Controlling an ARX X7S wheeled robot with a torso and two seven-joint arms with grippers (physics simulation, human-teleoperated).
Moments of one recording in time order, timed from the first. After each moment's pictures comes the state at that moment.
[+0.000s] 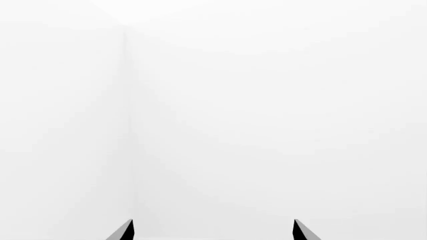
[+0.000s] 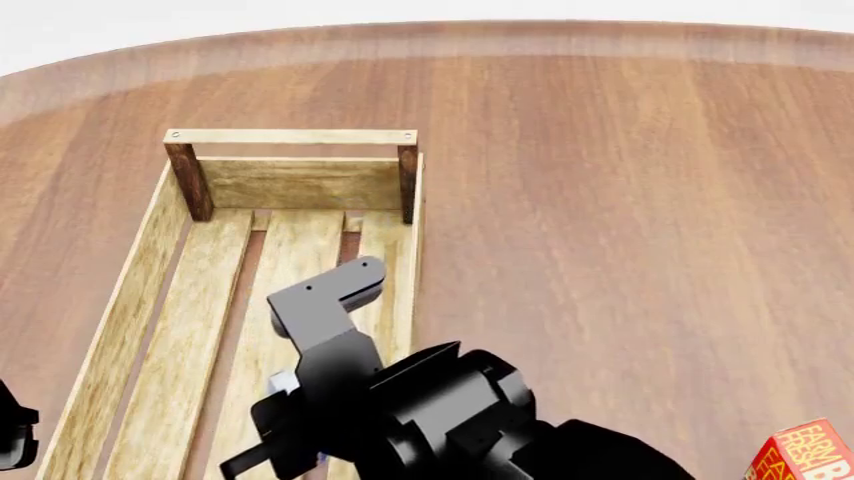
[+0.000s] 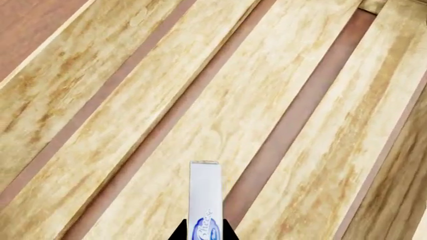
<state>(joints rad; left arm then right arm) -0.06 -0.46 0.22 0.91 -0.11 -0.38 -0.66 1.29 0.02 -1.59 0.84 1.49 0.52 0.08</state>
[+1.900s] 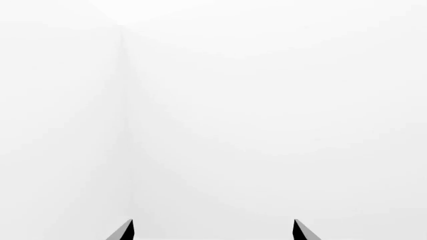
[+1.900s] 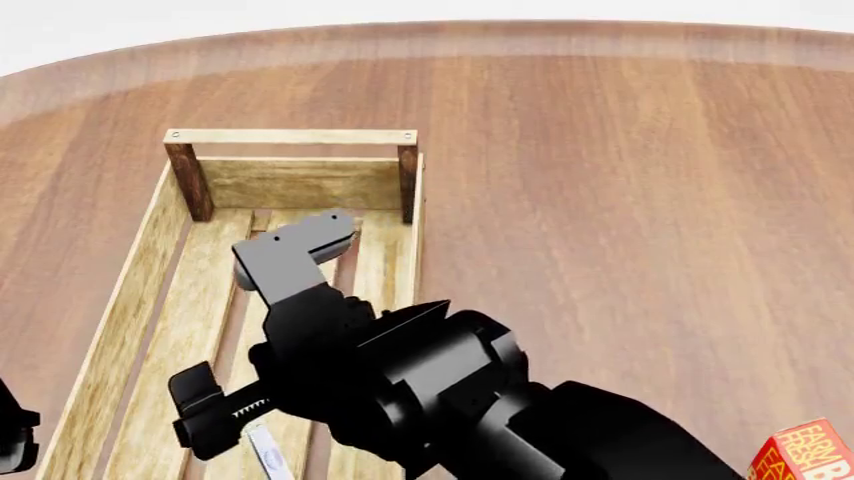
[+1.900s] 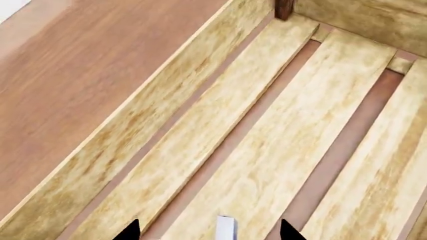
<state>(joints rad) -0.06 -0.48 0.23 0.92 -0.12 -0.38 -0.68 1.36 0.01 -1.58 0.80 1.56 0.48 0.02</state>
